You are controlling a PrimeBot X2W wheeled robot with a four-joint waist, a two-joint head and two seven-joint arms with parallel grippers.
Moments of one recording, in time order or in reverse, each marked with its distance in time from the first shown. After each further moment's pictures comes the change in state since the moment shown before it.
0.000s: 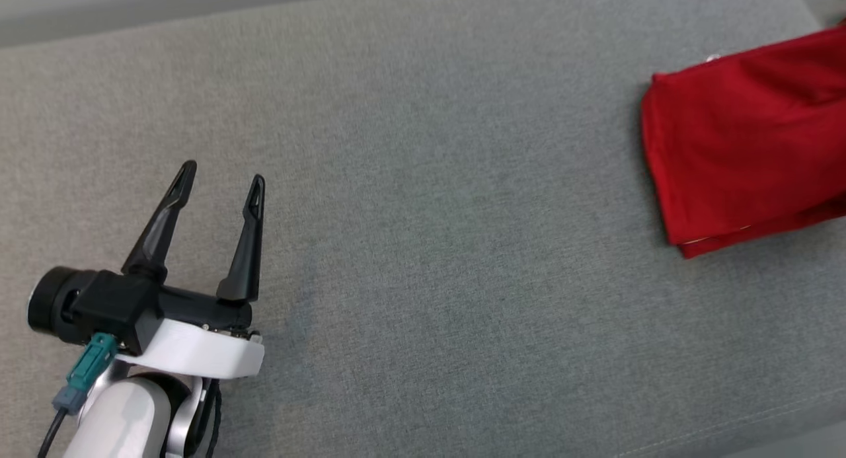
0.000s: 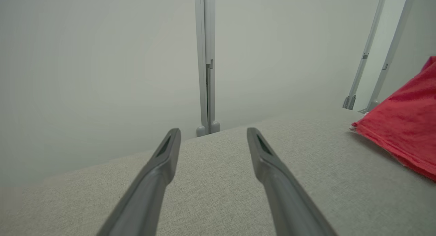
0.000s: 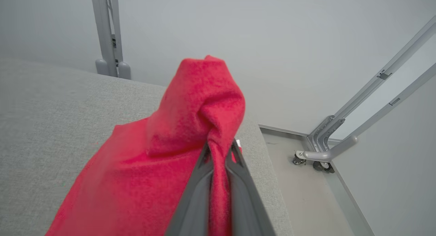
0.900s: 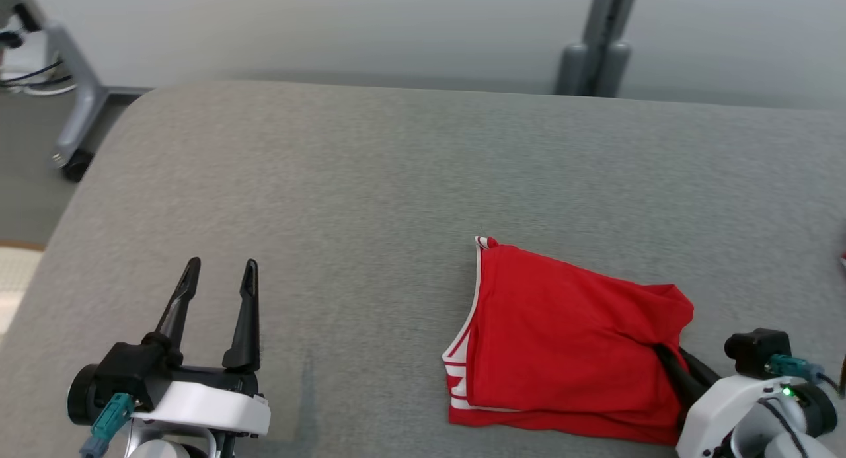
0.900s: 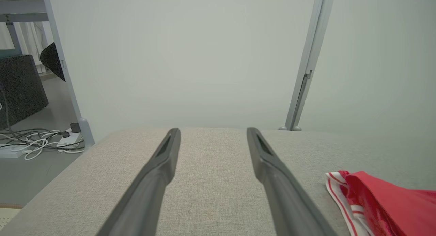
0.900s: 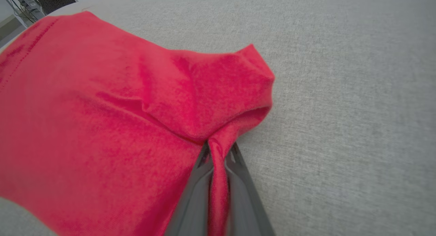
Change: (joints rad) left arm 0.120 -0.095 0.038 0.213 -0.078 -0.012 -0.127; right arm 0.484 0.357 -0.035 -0.061 -0.024 0.000 0.052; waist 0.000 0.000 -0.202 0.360
